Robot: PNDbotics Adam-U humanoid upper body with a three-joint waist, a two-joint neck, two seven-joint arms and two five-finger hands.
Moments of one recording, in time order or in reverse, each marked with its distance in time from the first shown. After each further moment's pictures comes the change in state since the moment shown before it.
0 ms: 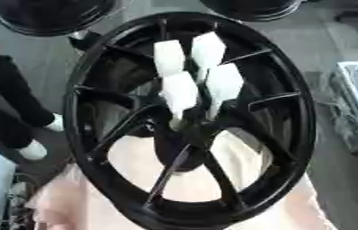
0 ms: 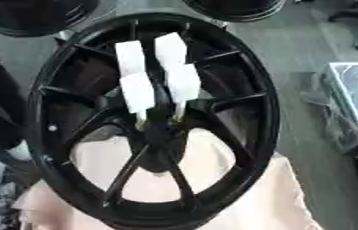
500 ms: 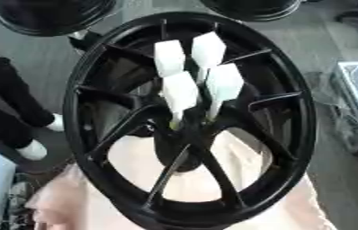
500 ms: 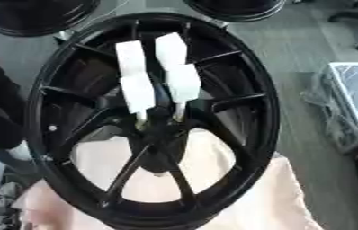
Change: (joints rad) left arm 0.000 0.000 0.007 -0.010 -0.003 -0.012 0.014; right arm 0.020 -0.002 -0.022 0.001 -0.029 0.017 -0.023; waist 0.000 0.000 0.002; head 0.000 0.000
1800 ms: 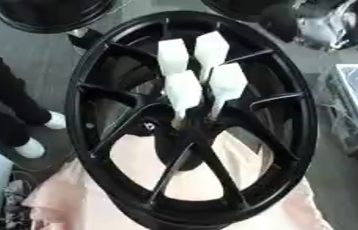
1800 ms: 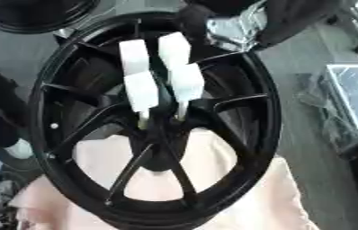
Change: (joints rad) left arm 0.007 0.009 -0.006 -0.002 -0.005 0.009 -0.005; right arm -0.142 -0.048 0.385 -0.197 0.421 -0.193 0.422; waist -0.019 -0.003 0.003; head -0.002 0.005
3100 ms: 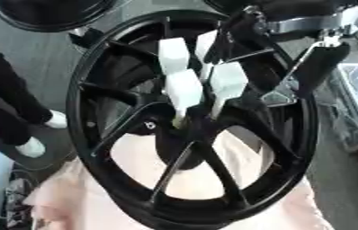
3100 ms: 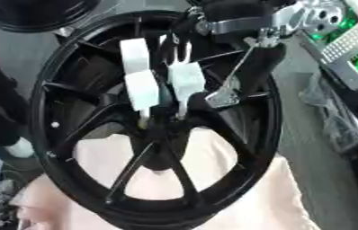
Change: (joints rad) left arm 0.002 0.000 -0.006 0.006 0.000 0.004 -0.005; right arm 0.006 0.078 0.046 0.120 0.224 -0.110 0.287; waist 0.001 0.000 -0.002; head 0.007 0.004
